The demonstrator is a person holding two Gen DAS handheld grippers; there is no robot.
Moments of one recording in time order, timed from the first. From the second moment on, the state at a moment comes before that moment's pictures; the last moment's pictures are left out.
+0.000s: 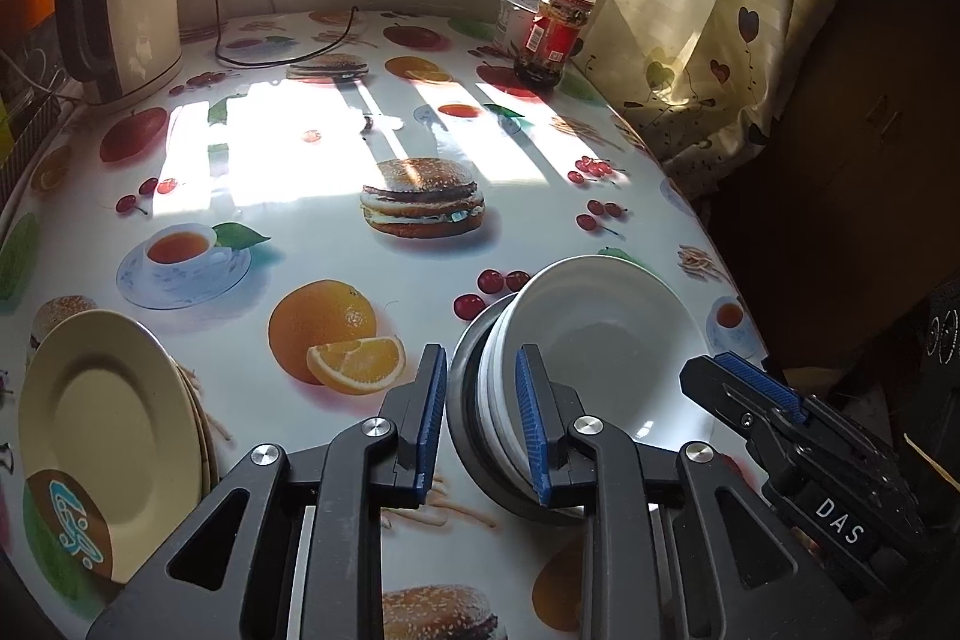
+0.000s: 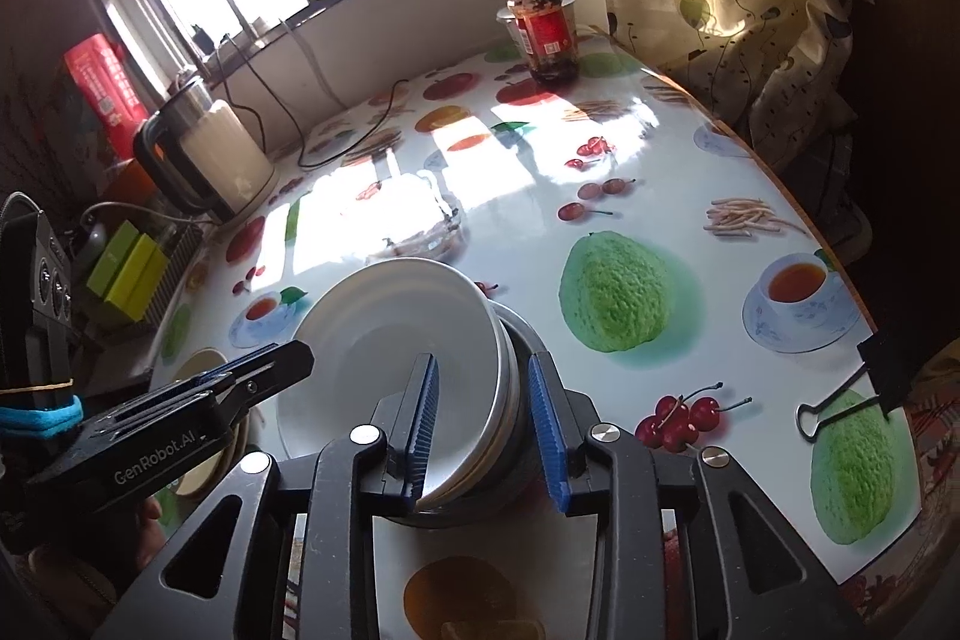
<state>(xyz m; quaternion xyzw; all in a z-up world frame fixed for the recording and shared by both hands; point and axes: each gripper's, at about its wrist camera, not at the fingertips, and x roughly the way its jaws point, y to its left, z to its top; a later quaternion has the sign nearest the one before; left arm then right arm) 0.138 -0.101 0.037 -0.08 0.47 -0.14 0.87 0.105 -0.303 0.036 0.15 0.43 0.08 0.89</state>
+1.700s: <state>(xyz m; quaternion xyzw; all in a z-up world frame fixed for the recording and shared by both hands) 0.132 -0.061 -0.018 -0.14 0.48 -0.17 0.85 0.090 -0.347 -0.026 0.20 0.41 0.09 0.88</state>
